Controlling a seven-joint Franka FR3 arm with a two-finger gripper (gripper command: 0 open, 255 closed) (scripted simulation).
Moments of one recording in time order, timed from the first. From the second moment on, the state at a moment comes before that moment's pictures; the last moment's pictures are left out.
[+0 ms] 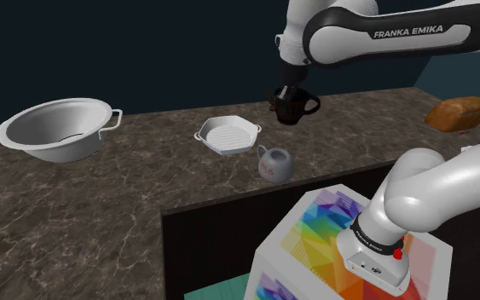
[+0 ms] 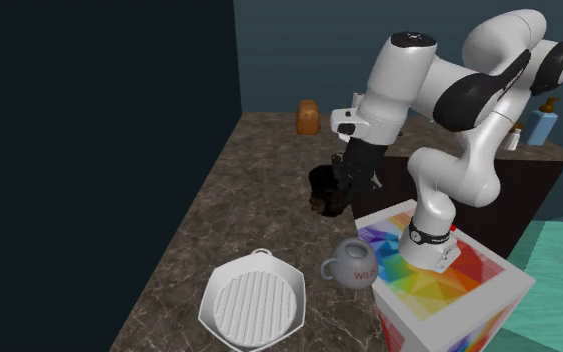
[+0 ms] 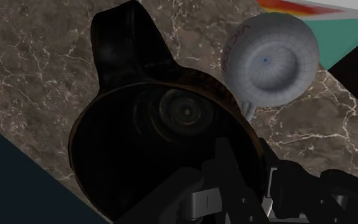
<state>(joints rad) 0.05 -0.62 0.05 -2.41 -0.16 1.88 -0.06</state>
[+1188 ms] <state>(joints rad) 0.11 -0.64 0.18 -2.56 -0.09 1.98 0.10</state>
